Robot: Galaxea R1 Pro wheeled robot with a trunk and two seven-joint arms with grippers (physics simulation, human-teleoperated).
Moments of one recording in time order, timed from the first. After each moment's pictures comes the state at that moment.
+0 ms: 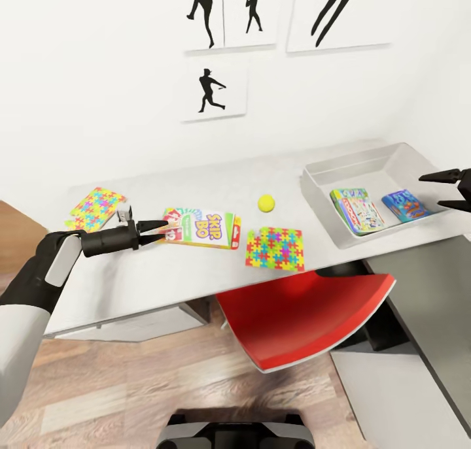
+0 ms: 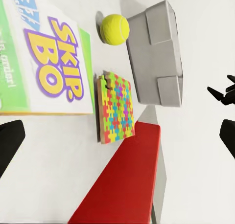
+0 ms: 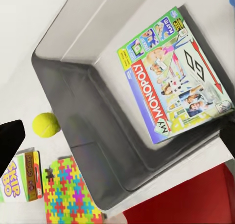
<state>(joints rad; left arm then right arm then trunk) -0.98 0.35 -0.03 -0.95 0.68 1.04 -0.92 -1.09 -0.94 0.12 -1.24 -1.86 1.05 -0.42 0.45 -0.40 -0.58</state>
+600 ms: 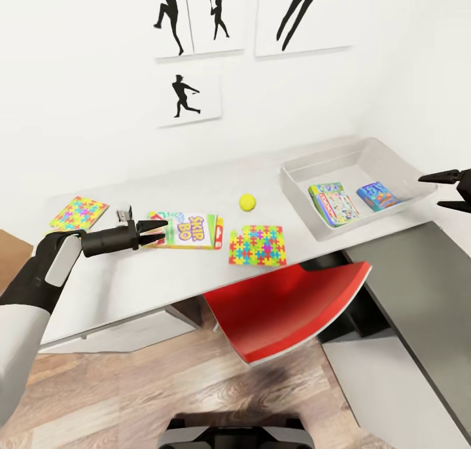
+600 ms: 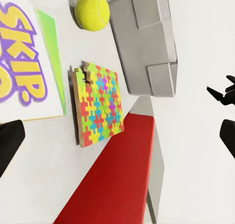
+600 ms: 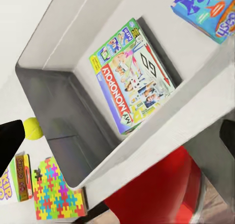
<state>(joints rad) -0.98 0.35 -0.03 -0.95 0.68 1.04 -0.92 -1.09 -0.94 0.13 -1.24 -1.85 1.04 -0.42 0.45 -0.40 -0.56</state>
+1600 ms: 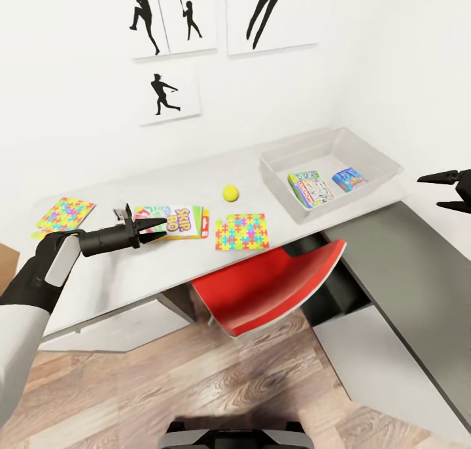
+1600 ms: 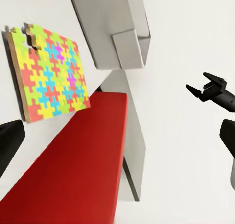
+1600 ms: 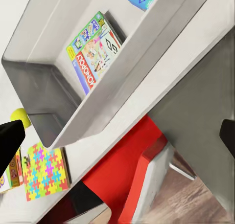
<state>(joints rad) -0.98 0.35 -0.03 -0.96 0.68 1.04 -1.01 -1.09 -0.94 0.13 -1.24 -1.85 1.04 -0.42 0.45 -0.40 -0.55</state>
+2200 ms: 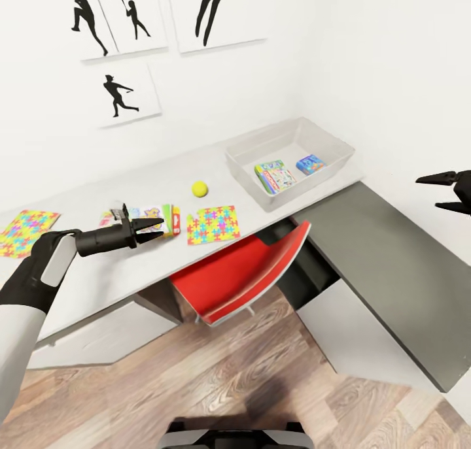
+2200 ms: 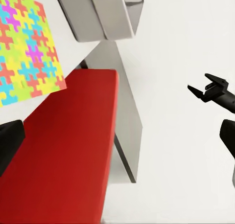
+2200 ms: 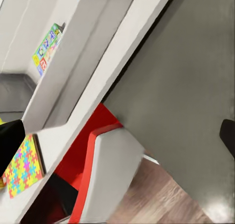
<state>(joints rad) -0.98 0.37 -0.03 -0.96 0.68 1.04 -1.01 -1.09 -0.93 0.13 -1.24 -1.85 1.04 -0.42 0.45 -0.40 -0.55</state>
